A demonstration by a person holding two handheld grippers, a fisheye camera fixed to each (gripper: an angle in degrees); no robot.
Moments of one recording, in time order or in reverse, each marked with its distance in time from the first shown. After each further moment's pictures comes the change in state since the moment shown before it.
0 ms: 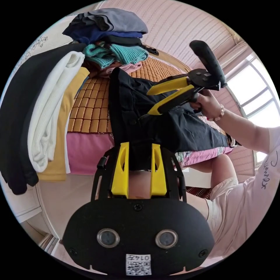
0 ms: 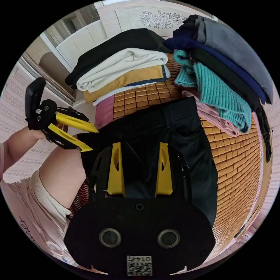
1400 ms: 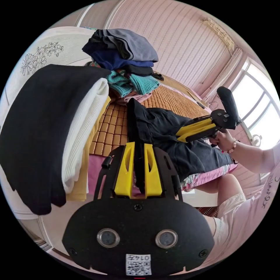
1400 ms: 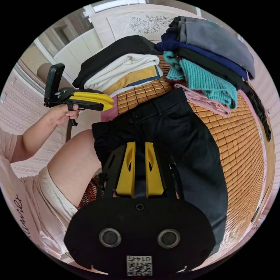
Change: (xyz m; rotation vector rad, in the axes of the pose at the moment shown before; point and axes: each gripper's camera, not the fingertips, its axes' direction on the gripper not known) left arm -0.044 0.036 -0.039 0.235 -0.050 -0.027; right arm -0.002 0.061 -0.031 0.100 -0.036 0.139
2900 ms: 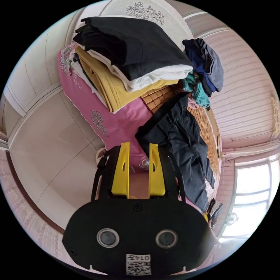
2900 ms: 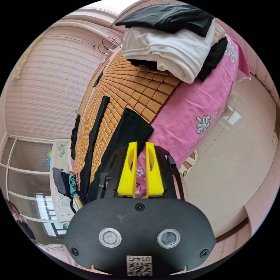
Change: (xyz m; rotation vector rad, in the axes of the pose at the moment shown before) left arm -0.057 0.087 -0.028 -0.023 -0.033 -0.742; right arm 0.131 0.876 -0.412 0.725 -0.005 1.823
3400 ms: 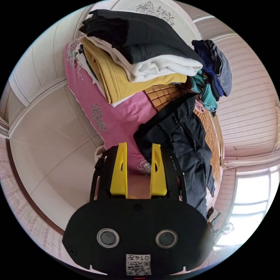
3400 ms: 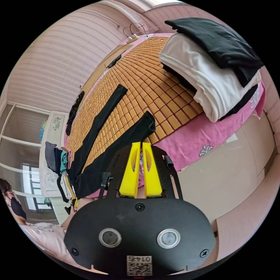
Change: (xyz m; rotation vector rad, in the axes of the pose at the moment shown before) left arm 0.000 0.004 0.018 0.018 0.020 -0.080; right arm -0.068 -0.051 -0.067 -0.123 0.105 -0.249
